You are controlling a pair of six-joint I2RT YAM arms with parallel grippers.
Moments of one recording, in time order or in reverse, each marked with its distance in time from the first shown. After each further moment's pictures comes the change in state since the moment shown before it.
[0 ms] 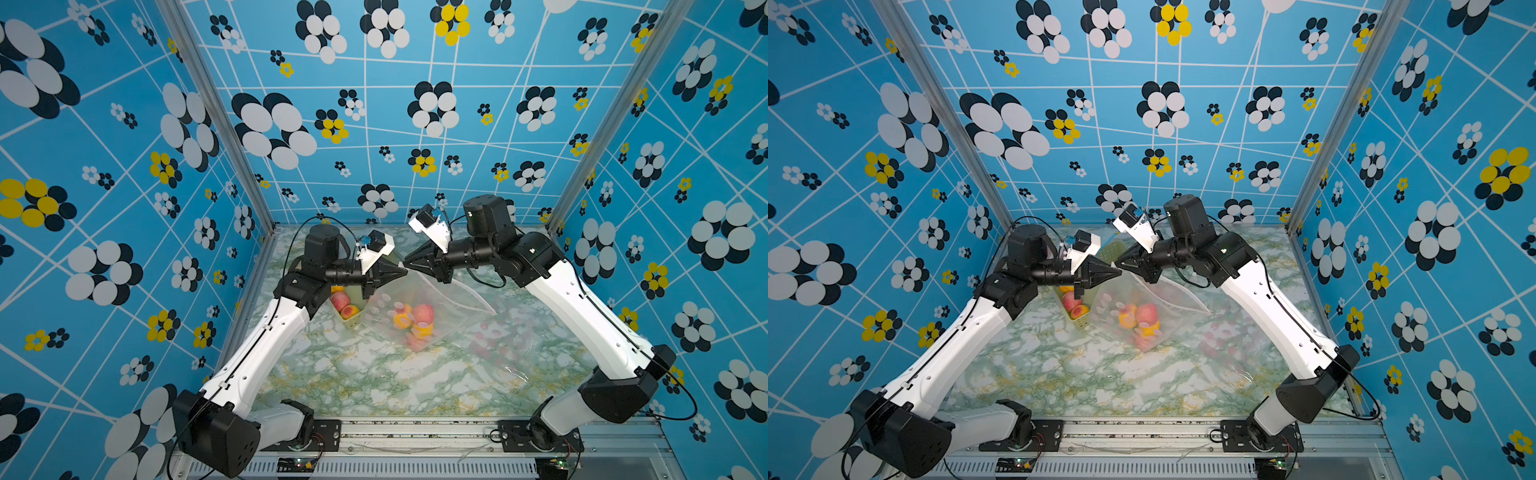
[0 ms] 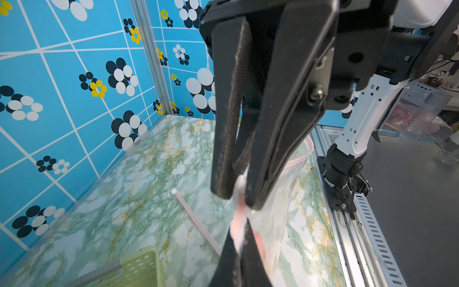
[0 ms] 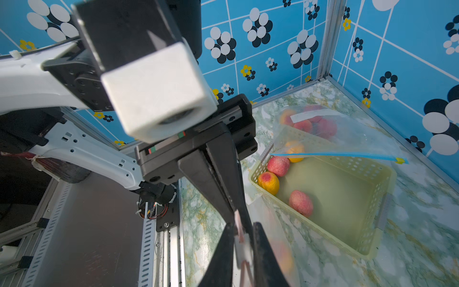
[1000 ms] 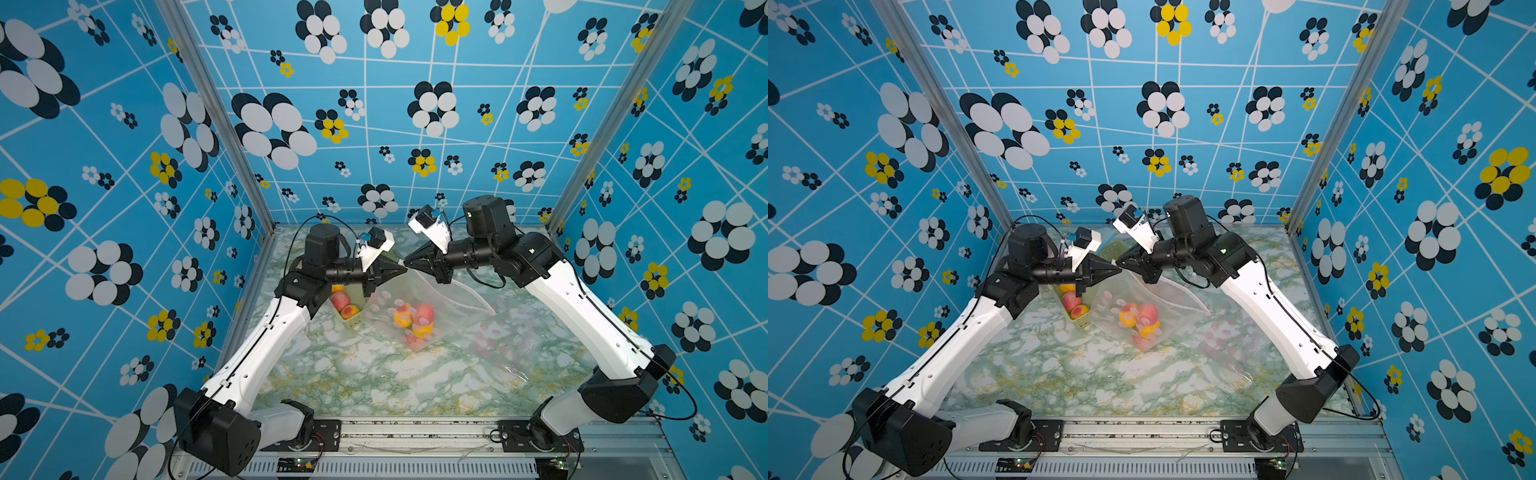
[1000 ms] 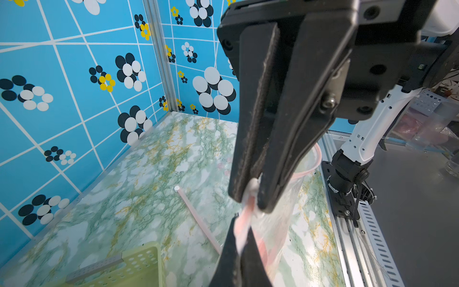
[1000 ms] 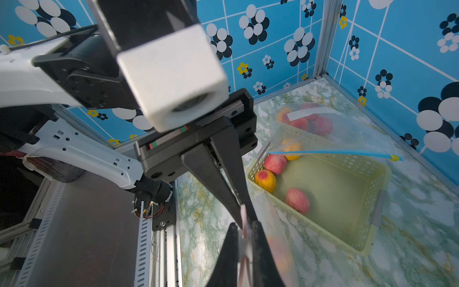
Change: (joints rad) left arm 0.000 0.007 -0.002 0.027 -0.032 -0.051; right arm 0.005 0.000 -0.002 -0.006 0.024 -0.008
